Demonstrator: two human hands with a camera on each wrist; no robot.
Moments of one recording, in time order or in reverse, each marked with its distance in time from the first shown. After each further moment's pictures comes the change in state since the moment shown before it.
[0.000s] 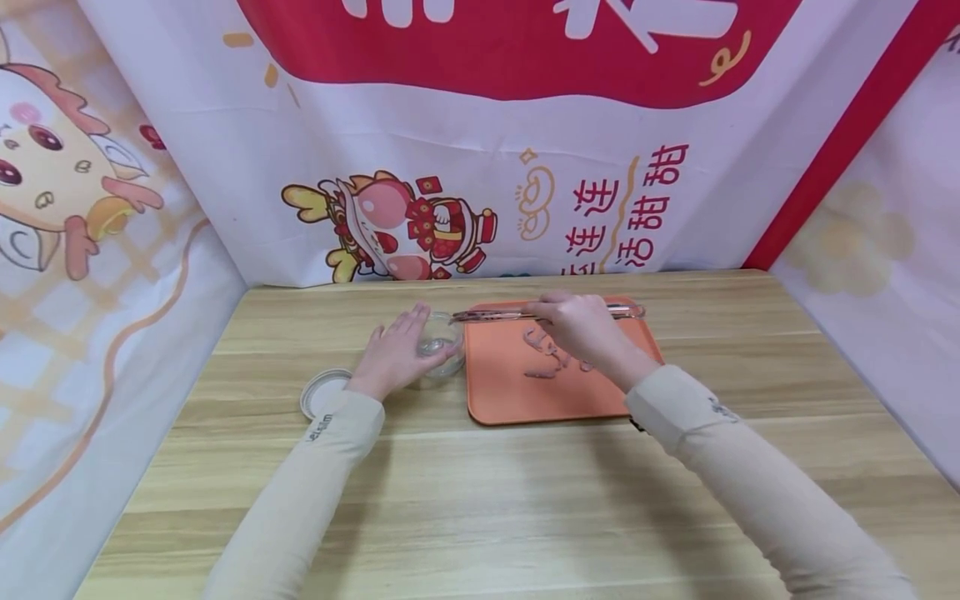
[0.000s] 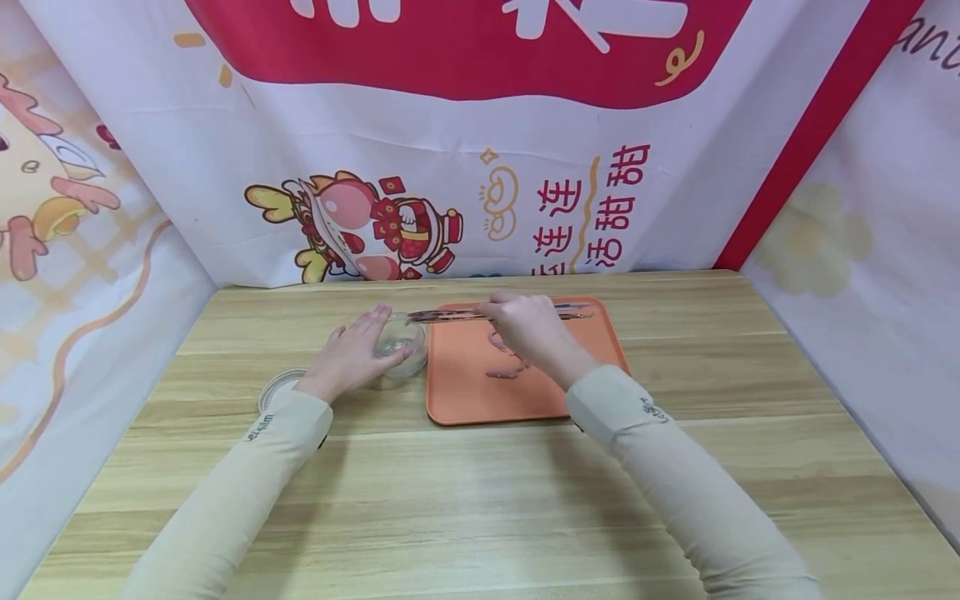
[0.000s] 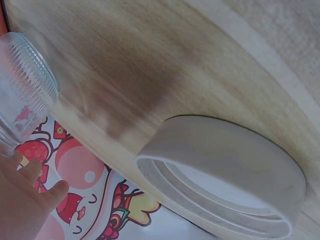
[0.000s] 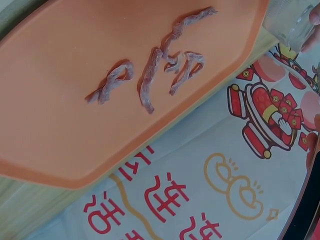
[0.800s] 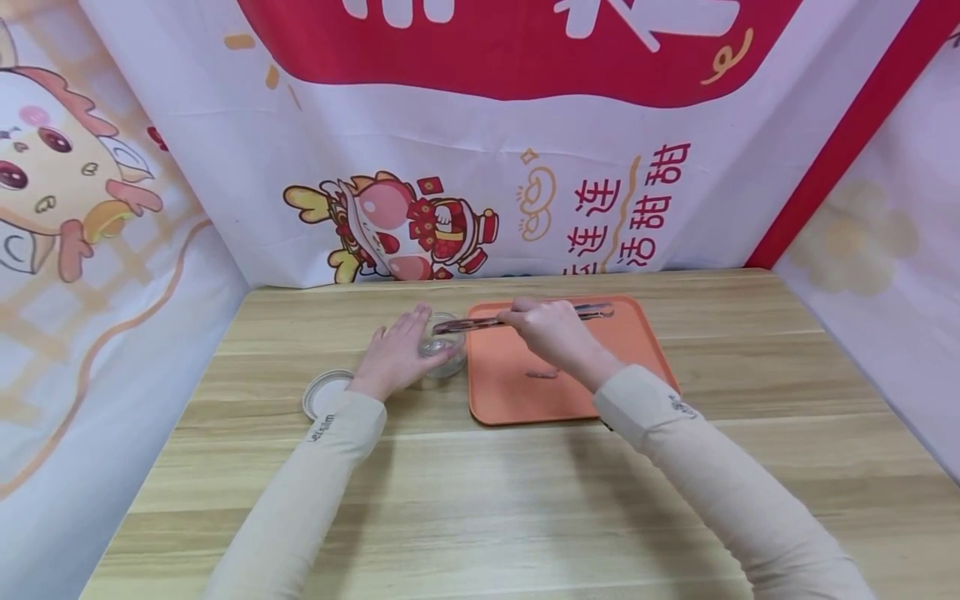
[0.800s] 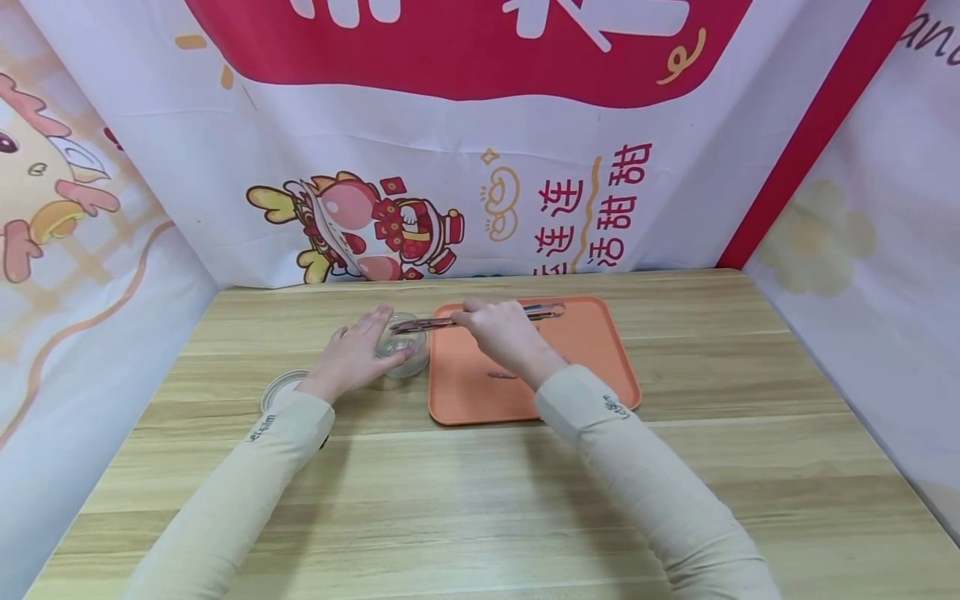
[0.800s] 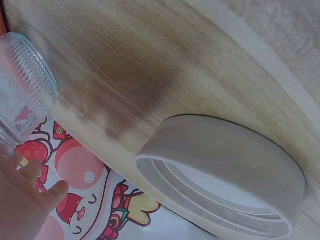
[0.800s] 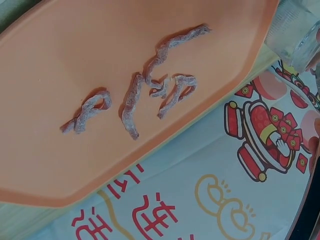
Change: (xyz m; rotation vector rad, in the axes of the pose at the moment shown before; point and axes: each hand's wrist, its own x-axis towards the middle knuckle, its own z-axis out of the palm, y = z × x) left_hand 0.001 -0.001 0.000 0.008 0.001 0.005; right_hand 0.016 -0.017 0.025 -0.109 0.002 -0.087
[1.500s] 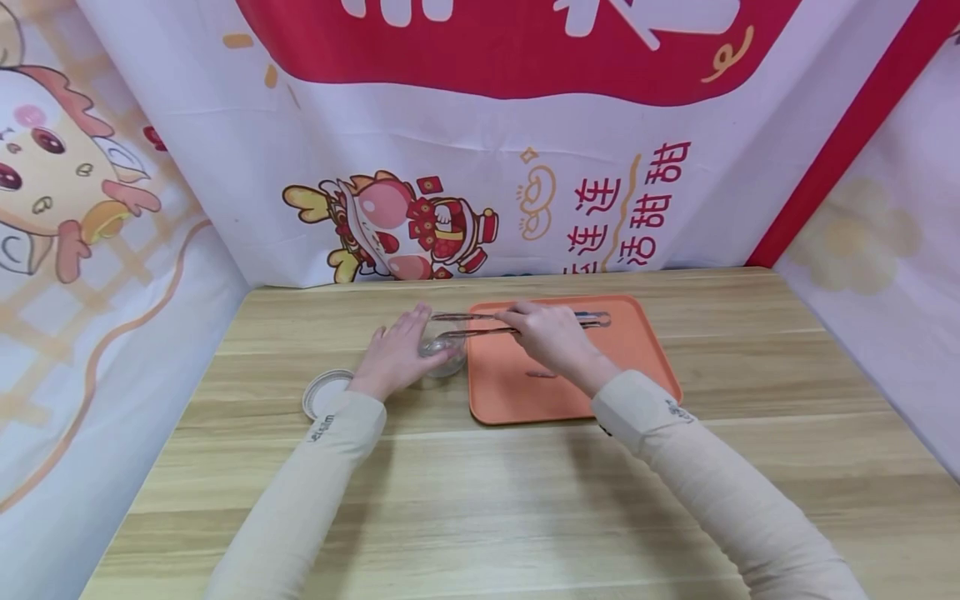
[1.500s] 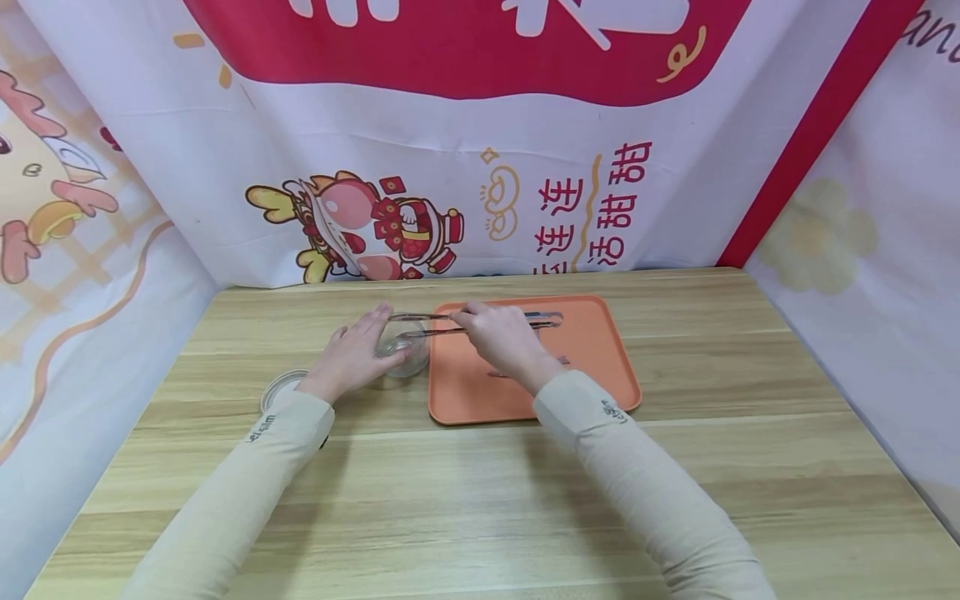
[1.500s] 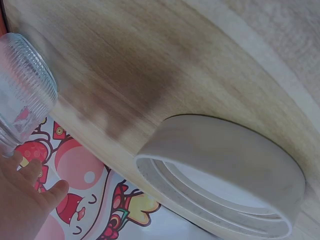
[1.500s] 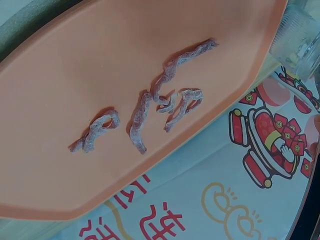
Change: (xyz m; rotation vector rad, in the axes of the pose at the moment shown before) left_hand 0.000 0.001 -0.001 -0.012 -0.016 -0.009; right_hand -0.004 -0.002 0.009 0.009 0.028 0.031
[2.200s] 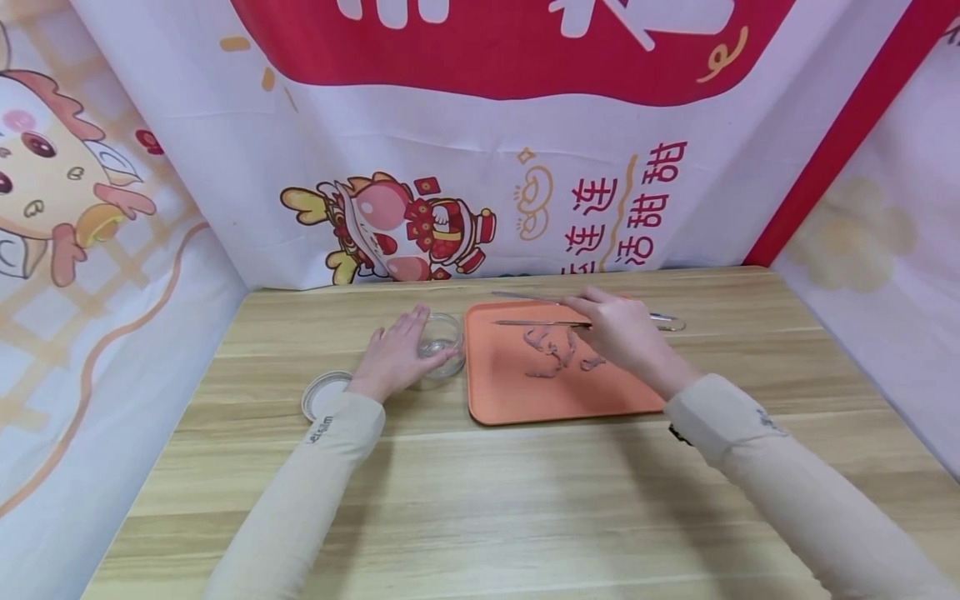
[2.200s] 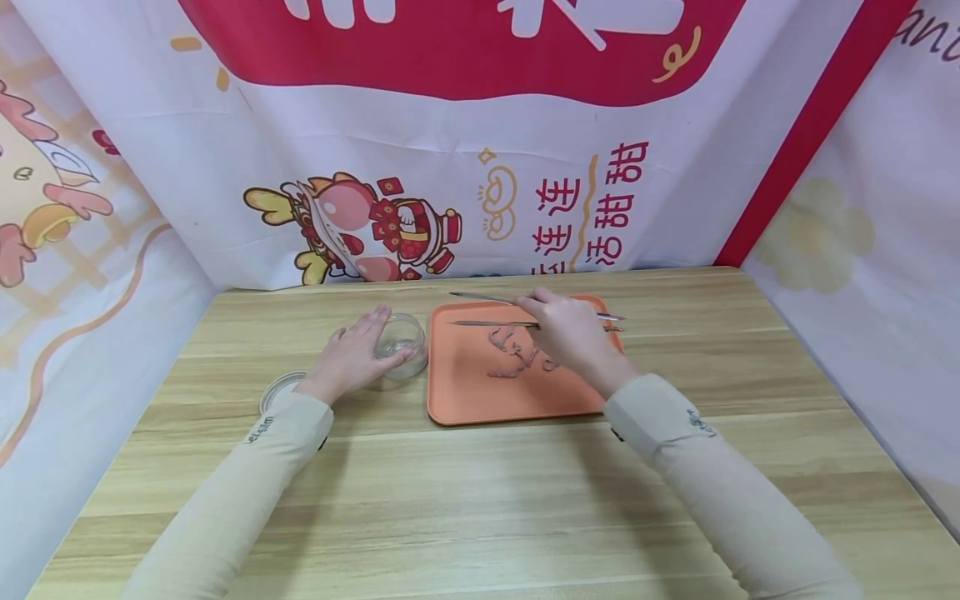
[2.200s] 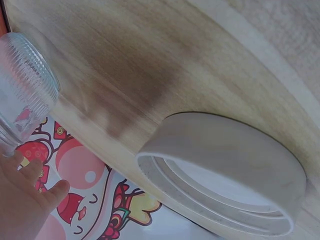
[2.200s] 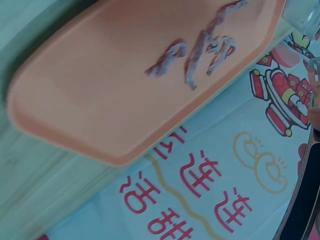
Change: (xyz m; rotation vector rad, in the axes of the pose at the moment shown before) left_hand 0.000 0.002 0.001 0.009 -0.004 -0.005; right_hand -0.046 0.046 -0.041 0.064 -0.015 0.162
